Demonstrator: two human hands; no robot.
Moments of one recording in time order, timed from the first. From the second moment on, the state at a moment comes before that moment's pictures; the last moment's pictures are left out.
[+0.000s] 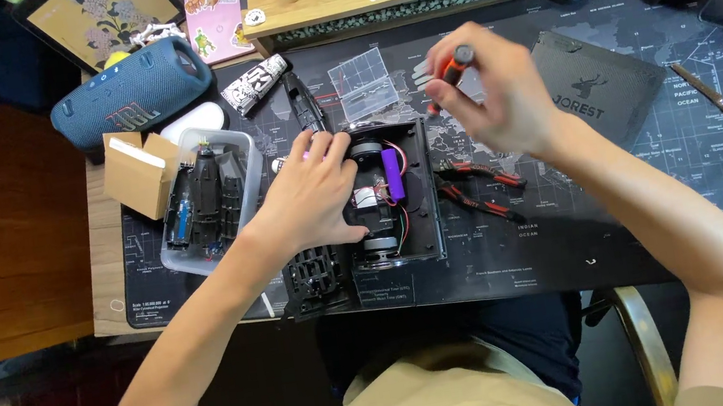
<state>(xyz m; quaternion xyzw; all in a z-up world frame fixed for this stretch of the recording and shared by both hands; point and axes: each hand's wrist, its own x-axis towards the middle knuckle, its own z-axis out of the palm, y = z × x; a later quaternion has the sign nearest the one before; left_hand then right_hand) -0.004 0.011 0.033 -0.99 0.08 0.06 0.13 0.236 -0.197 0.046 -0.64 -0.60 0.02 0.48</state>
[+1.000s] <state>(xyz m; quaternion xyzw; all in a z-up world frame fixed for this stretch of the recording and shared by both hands) 0.019 0.008 0.016 -0.97 0.12 0.11 0.18 0.201 -0.189 0.056 -0.69 -0.58 0.32 0.27</state>
